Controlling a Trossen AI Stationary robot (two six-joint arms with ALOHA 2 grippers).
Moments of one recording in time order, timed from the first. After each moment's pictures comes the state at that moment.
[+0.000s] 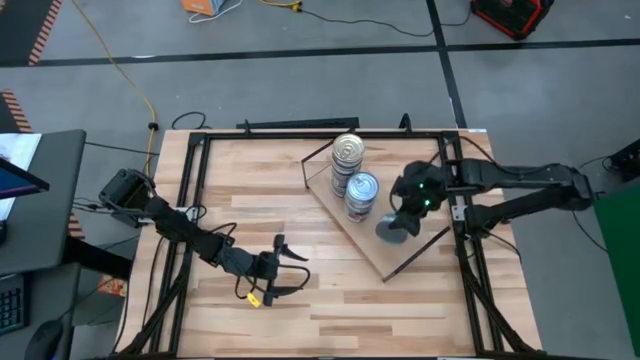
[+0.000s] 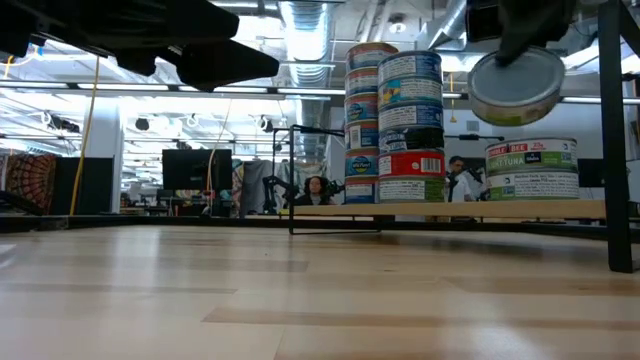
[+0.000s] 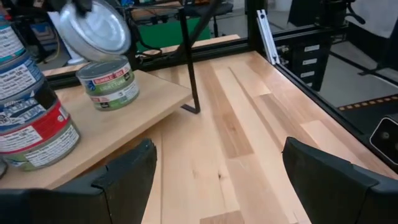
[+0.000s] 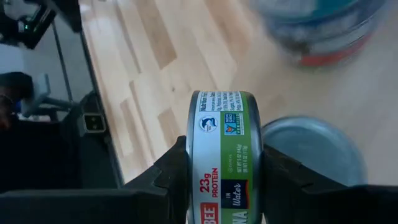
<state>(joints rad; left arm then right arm) -0.52 1.53 0.60 0.75 -0.40 0.04 -0.08 1.03 0.95 -0.83 -0.32 0.57</state>
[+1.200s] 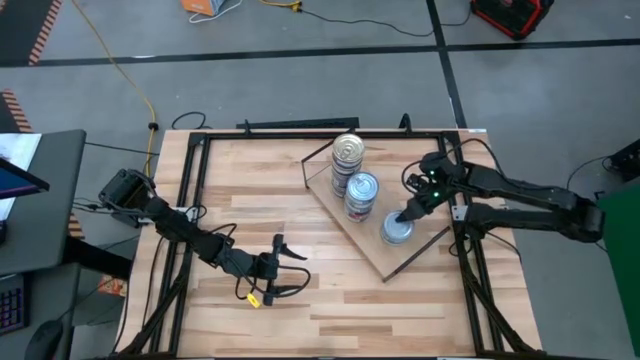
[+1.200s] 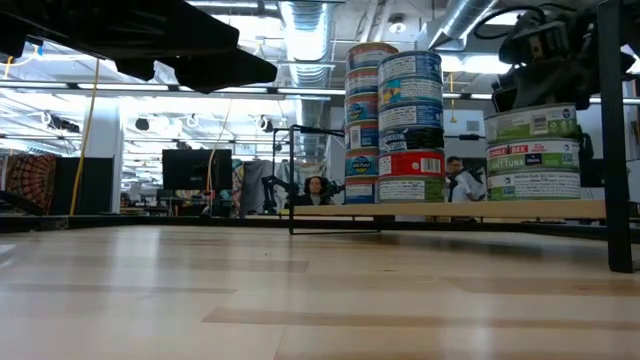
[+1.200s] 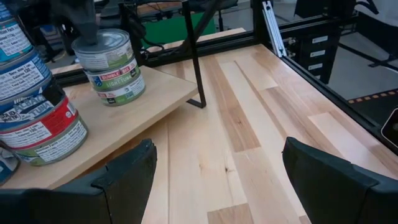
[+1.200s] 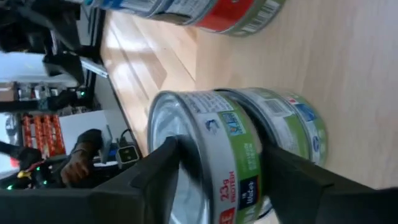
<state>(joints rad) -0.52 1.53 0.60 0.73 -0.43 0.06 -0.49 0.81 0.52 -0.58 -0.68 0.70</state>
